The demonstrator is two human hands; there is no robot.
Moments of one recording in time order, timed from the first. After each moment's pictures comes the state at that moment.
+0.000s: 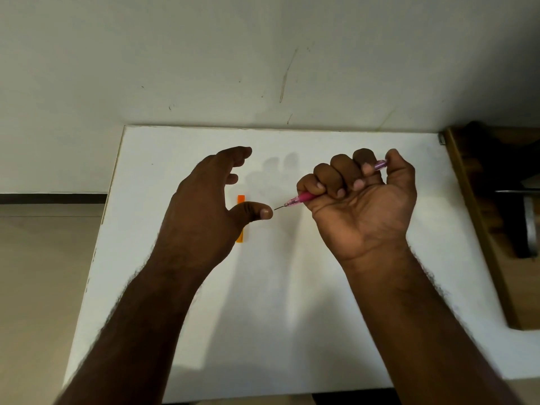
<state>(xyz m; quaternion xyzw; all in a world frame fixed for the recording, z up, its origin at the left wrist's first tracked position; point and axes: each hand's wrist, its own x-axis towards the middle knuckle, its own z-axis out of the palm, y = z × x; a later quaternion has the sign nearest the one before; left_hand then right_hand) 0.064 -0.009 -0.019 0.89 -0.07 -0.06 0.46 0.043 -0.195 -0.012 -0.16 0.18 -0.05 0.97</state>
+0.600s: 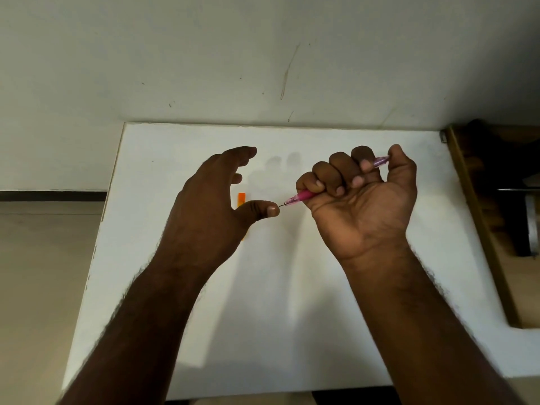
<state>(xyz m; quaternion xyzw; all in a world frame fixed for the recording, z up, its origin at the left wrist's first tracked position) 0.062 -0.013 -0.019 0.89 -0.07 -0.07 0.45 0.042 -0.193 -0.012 -0.15 0.17 -0.05 0.97</state>
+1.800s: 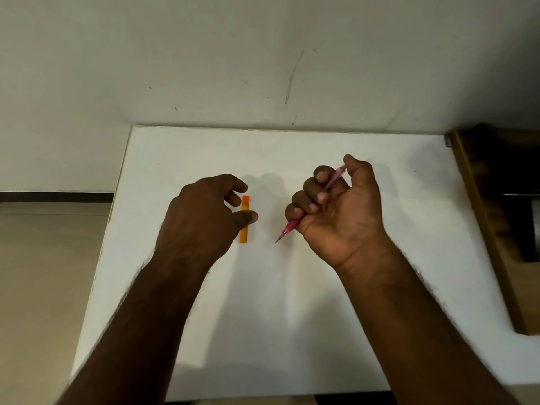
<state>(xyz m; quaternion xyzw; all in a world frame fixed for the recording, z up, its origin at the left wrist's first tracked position) 0.075 0.000 -0.035 0.93 -0.01 -0.15 0.32 0.050 -0.185 -0.029 -0.28 0.29 0.07 0.91</state>
